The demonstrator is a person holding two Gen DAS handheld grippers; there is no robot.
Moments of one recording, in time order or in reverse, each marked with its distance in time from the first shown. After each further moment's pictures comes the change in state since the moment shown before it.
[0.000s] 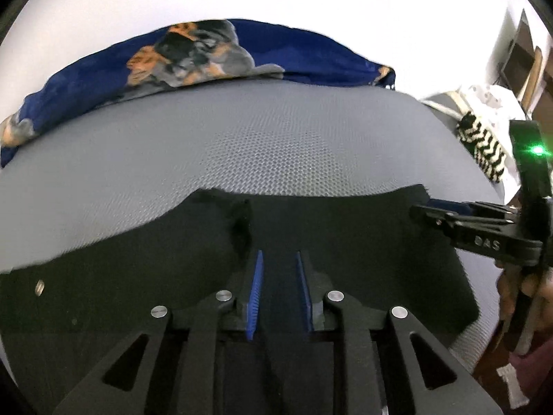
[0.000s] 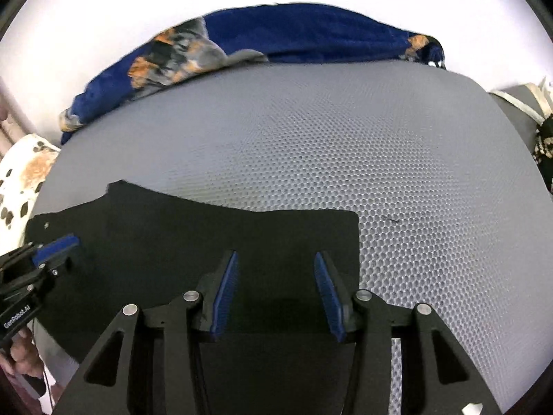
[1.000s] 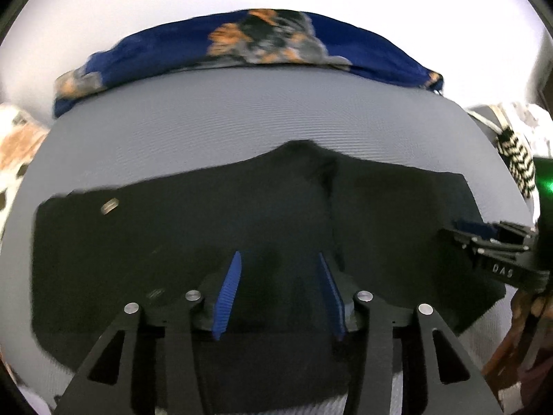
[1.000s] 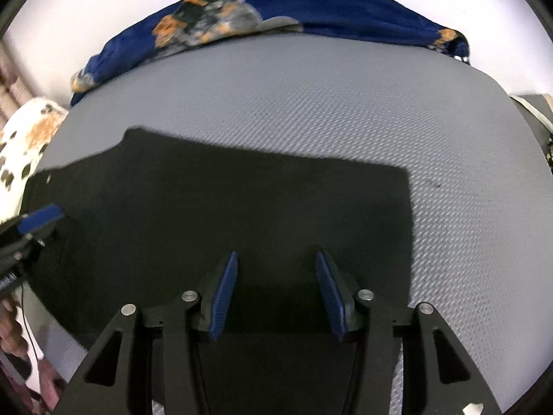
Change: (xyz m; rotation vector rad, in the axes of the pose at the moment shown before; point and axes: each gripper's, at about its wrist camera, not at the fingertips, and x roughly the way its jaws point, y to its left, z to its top) left arm -0.065 0.047 -0.042 -0.151 0.014 0.165; right arm 0.000 0.041 -0.031 -0.109 0.065 0.008
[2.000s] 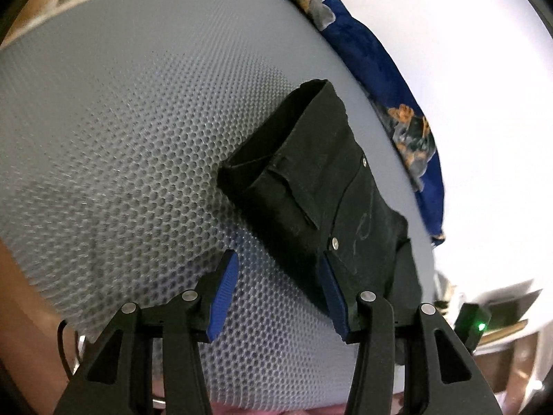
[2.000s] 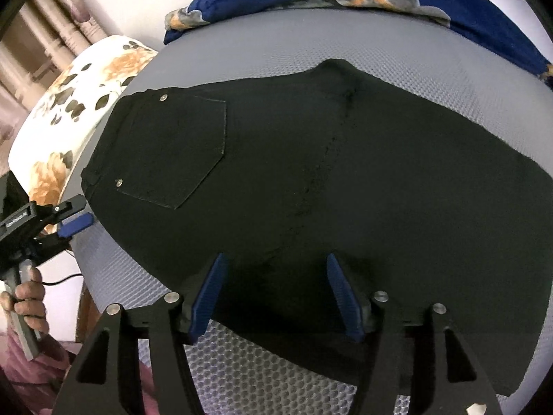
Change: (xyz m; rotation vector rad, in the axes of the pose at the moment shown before) left arm -0.046 0.232 -0.147 -0.853 -0.038 -0.293; right arm 0.004 0.142 -0.030 -0.164 0.118 0.259
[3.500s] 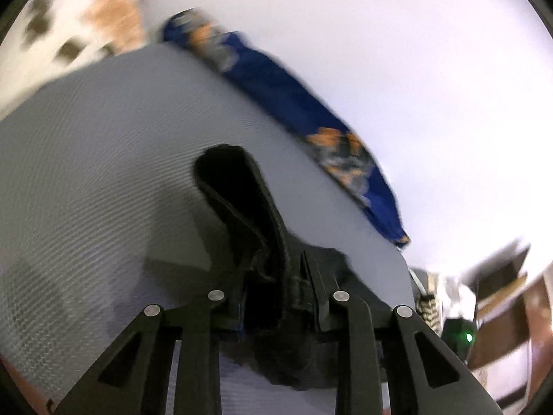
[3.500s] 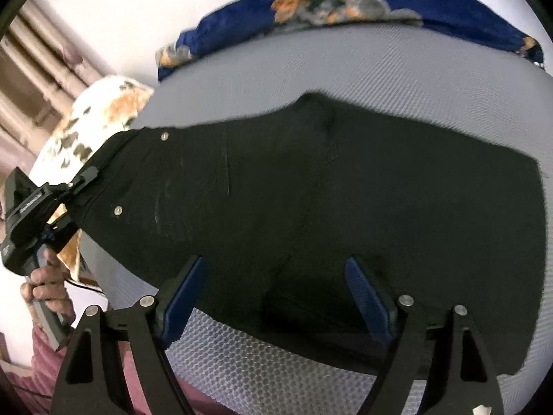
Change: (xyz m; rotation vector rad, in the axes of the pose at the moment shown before) left arm -0.011 -0.112 0.047 0.288 -0.115 -0.156; right arm -0.039 -0.022 0.008 0.128 -0.094 0.052
